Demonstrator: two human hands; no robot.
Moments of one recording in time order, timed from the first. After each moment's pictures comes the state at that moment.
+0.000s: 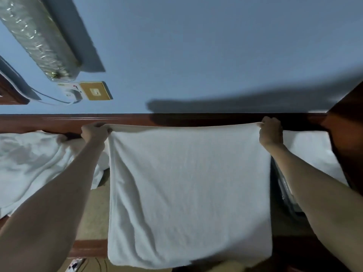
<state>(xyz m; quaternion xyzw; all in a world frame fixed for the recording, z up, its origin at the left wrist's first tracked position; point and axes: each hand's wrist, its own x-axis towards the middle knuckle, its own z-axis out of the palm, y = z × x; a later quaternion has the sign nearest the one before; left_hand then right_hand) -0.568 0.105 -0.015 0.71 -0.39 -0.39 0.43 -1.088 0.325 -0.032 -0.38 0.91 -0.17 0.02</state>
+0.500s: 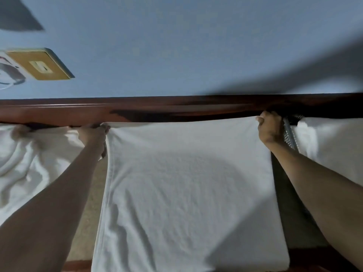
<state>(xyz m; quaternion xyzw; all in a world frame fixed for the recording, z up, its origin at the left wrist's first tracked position) -0.599 0.013 -0.196 0.73 -0.33 -0.45 0.39 -1.112 0.244 -0.164 -0.41 0.90 -0.14 0.03</state>
